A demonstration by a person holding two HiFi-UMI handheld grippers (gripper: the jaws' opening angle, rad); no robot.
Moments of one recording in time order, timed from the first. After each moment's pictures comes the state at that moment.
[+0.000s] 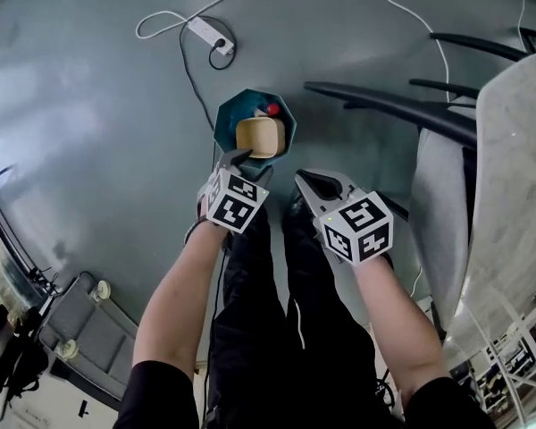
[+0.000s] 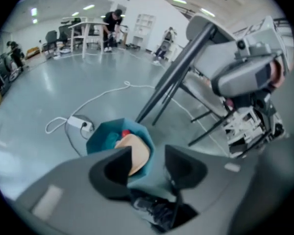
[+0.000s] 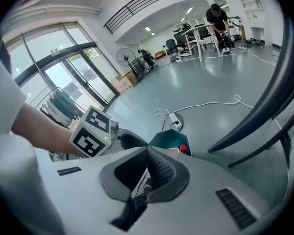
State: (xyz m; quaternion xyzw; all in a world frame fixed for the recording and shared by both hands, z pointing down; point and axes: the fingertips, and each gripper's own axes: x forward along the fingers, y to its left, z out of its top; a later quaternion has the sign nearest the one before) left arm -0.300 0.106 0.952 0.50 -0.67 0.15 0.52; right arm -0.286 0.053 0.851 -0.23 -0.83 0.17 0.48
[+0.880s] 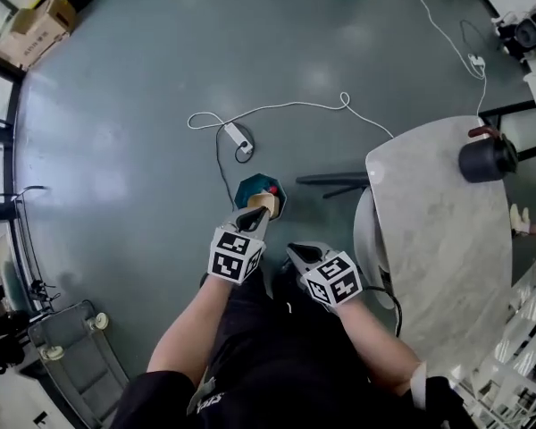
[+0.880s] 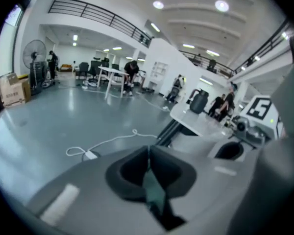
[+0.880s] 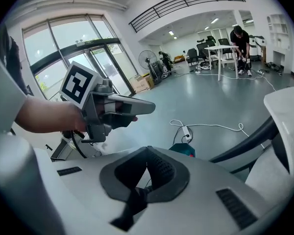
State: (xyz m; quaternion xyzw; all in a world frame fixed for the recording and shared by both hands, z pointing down) left arm -0.323 0.099 0.622 0.43 -0.82 0.01 0.38; right arm -0.224 0.076 0.633 -0.30 -0.84 0.09 0.45
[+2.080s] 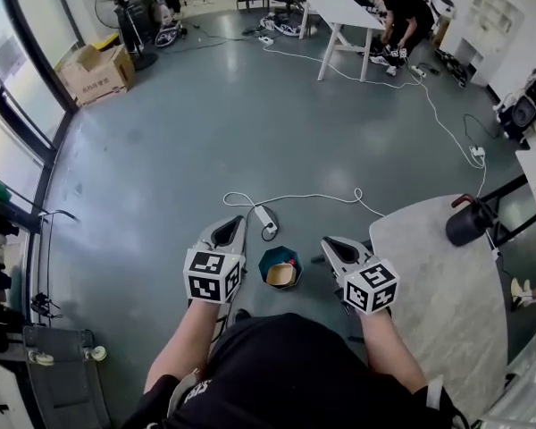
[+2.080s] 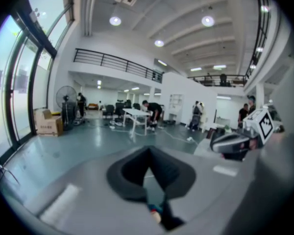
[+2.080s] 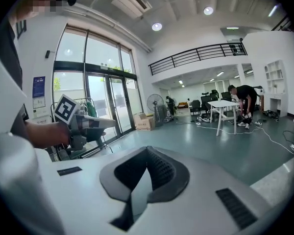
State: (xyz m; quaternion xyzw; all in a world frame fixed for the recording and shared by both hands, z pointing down) left arm -0.369 0.235 0.382 0.29 -0.94 0.01 0.18; right arm -0.306 0.062 0.409 -0.29 -0.94 0.04 0.20
